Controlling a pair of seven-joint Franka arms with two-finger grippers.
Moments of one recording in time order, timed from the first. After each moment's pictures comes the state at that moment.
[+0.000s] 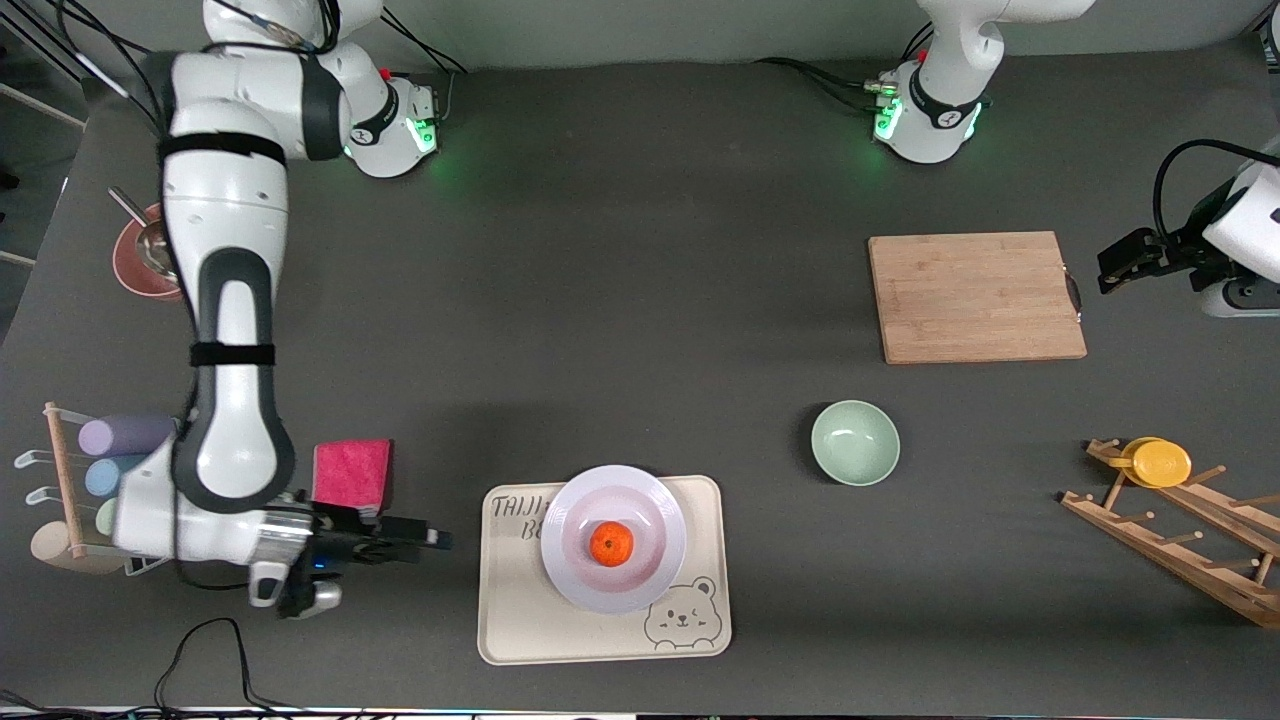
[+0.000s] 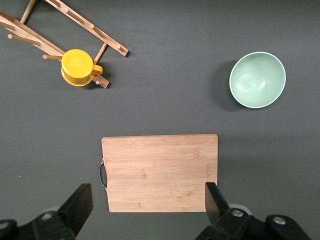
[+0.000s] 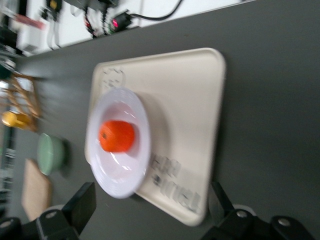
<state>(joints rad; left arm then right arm) -0.15 -0.08 0.16 -1.78 0.06 1.68 0.00 0.31 0.91 -0.44 -1.13 1.08 1.86 -0.52</state>
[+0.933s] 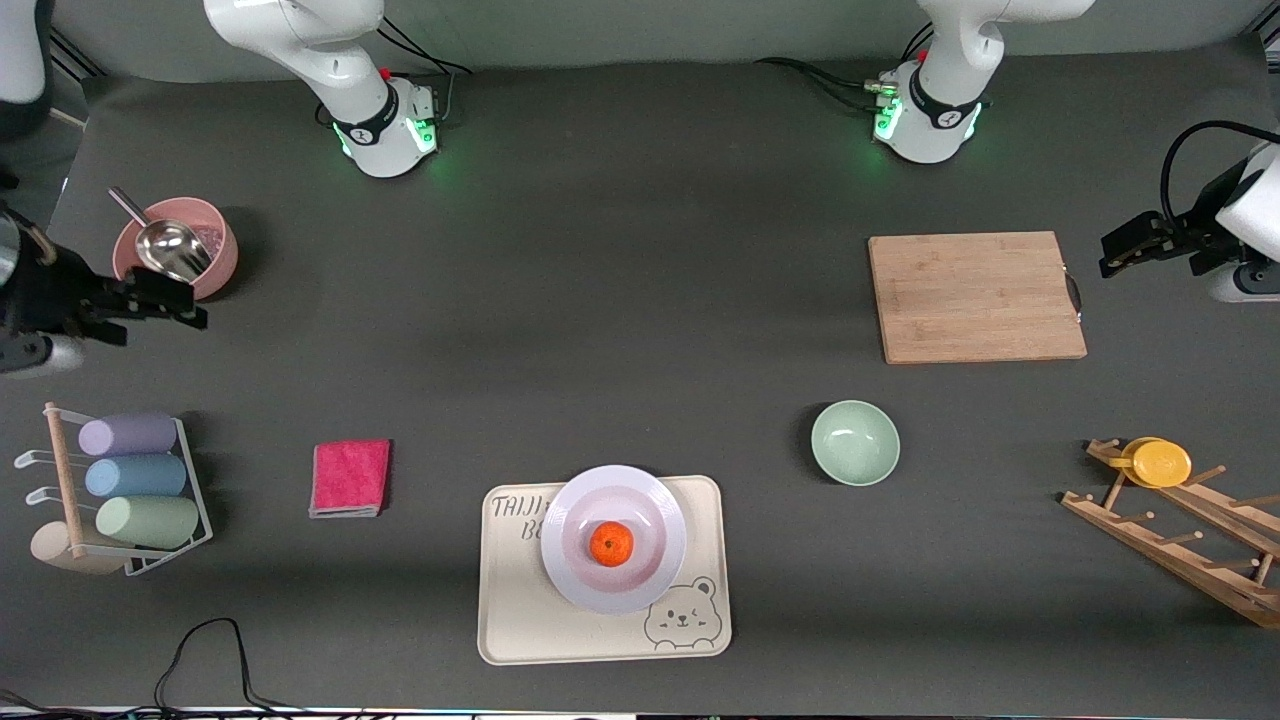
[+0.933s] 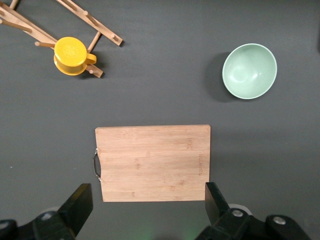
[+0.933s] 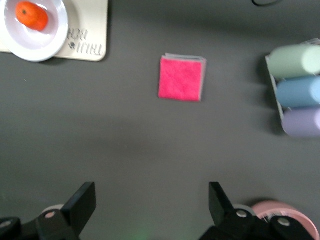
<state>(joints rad) -0.15 -0.10 0.16 -1.77 0.02 1.62 0.00 0.09 0.12 -0.11 -1.42 0.07 1.46 -0.14</state>
